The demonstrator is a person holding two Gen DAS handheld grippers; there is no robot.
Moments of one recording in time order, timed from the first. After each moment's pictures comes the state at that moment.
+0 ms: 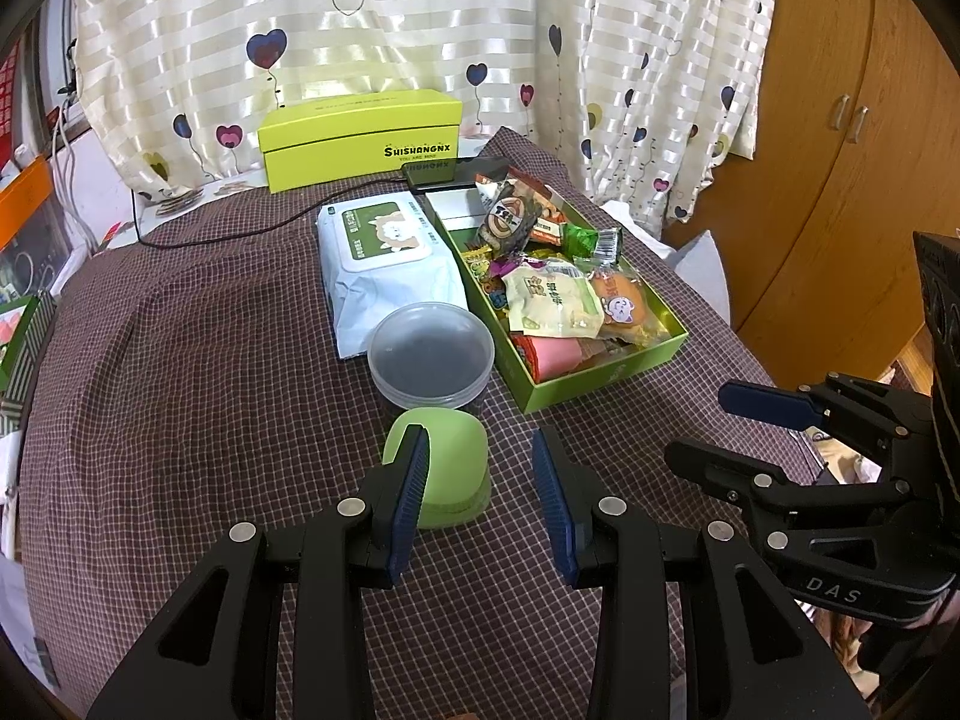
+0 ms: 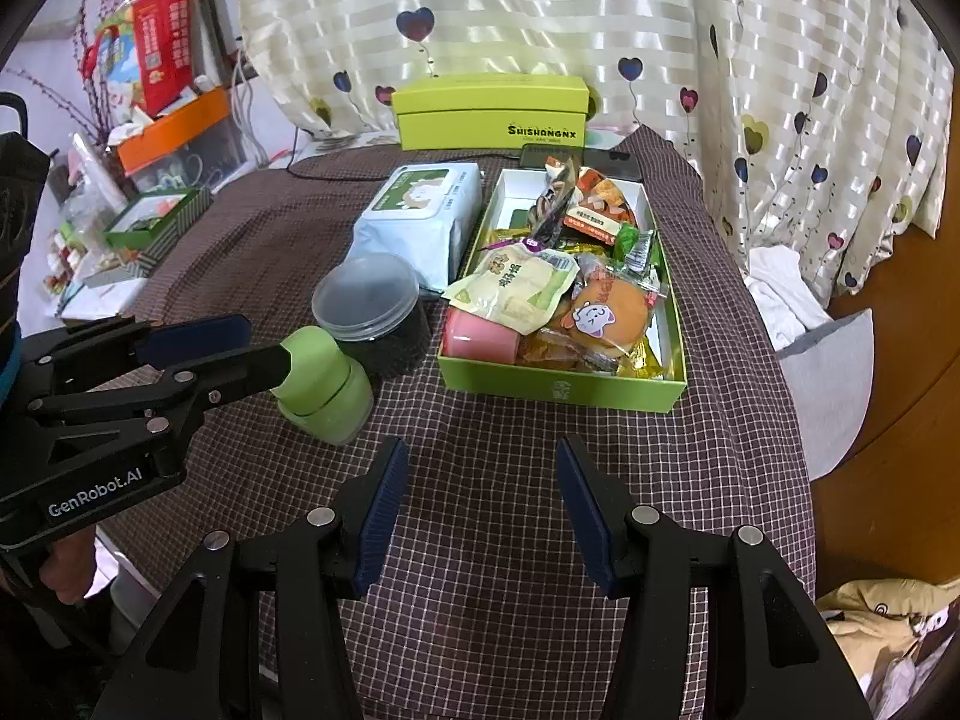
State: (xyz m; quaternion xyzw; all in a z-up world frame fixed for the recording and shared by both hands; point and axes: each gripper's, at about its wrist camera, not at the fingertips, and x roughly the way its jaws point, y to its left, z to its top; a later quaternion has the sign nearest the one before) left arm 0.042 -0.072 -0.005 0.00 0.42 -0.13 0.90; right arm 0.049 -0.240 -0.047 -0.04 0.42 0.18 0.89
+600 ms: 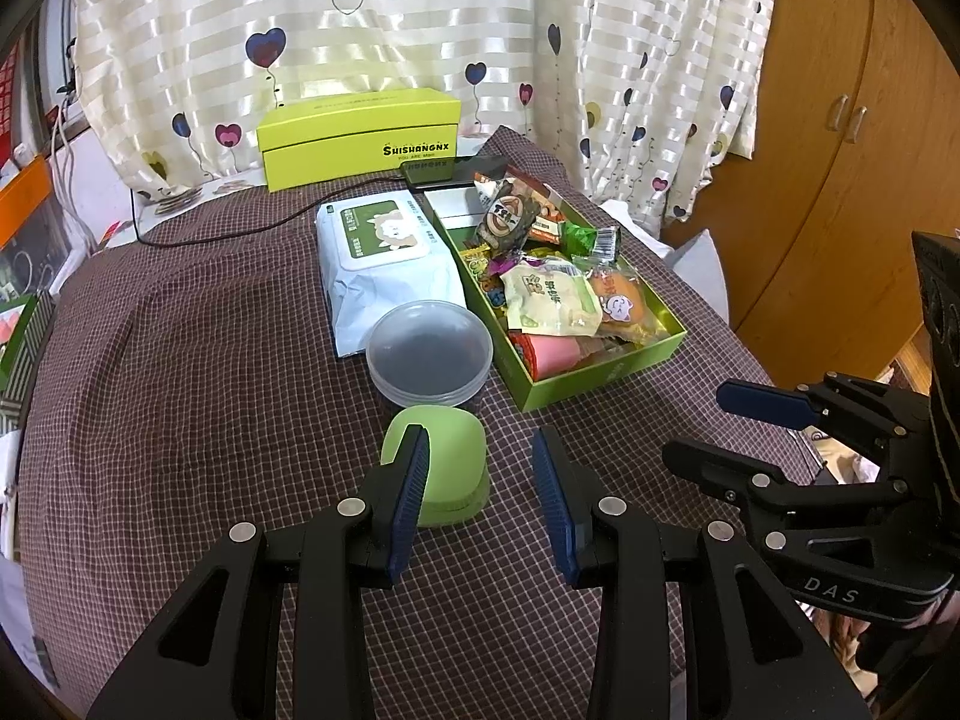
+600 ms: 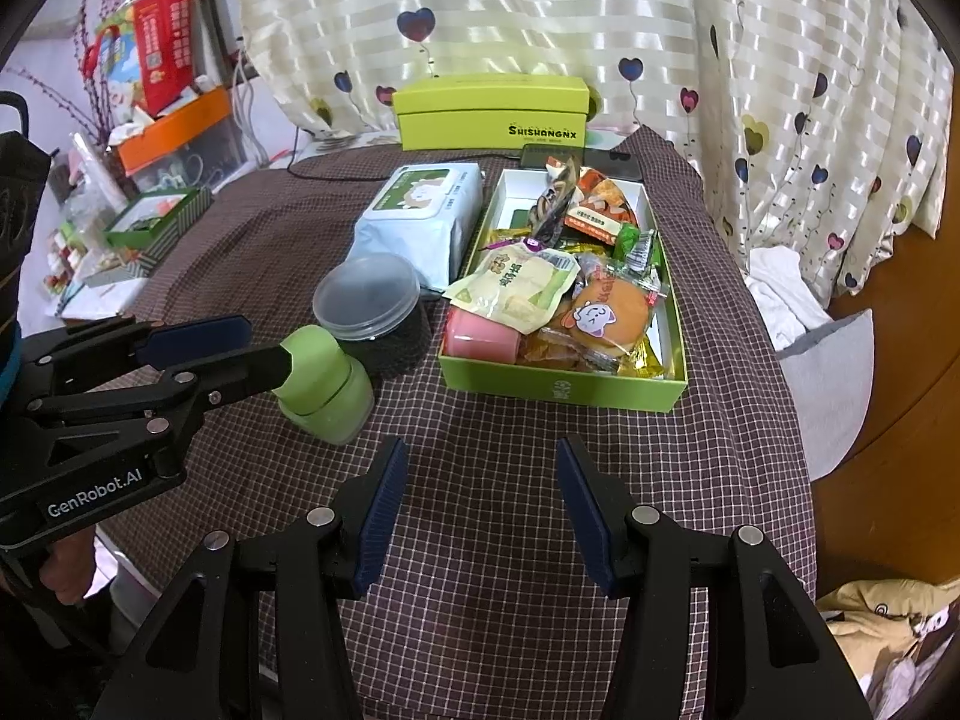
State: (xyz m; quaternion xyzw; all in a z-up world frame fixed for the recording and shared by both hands) left arm 0.041 -0.071 -0.005 0.00 0.42 -0.13 0.90; right arm 0.048 -0.240 -0.048 -0.04 0.42 0.18 0.89
